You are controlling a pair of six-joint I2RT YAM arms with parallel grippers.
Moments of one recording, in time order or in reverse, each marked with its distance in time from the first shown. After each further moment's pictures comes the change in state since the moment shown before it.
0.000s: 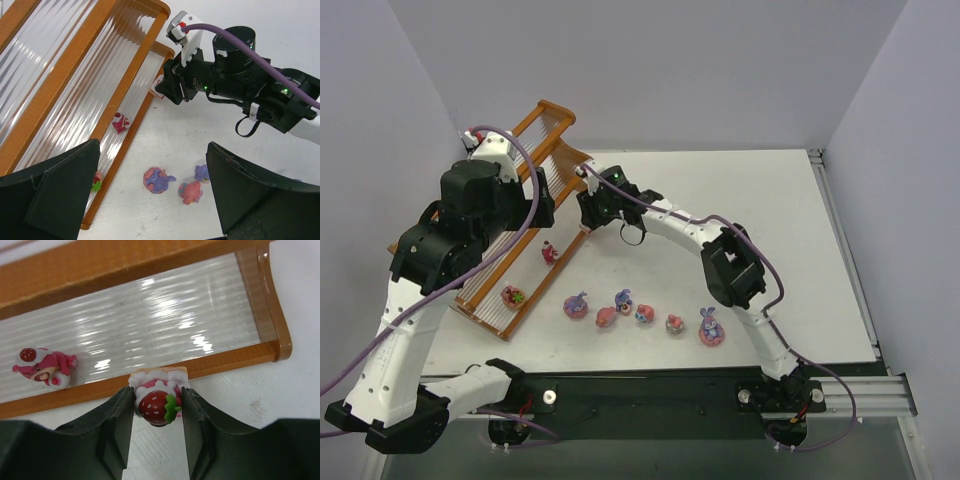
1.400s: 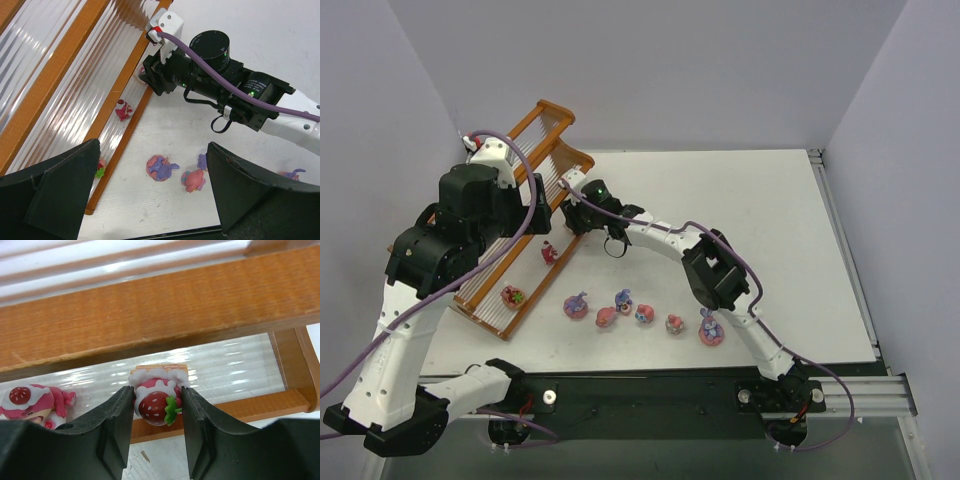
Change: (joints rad) left arm 0.000 -0.009 0.017 -0.079 -0.004 -0.012; right arm 0.067 0.137 0.058 0.185 0.091 -0.050
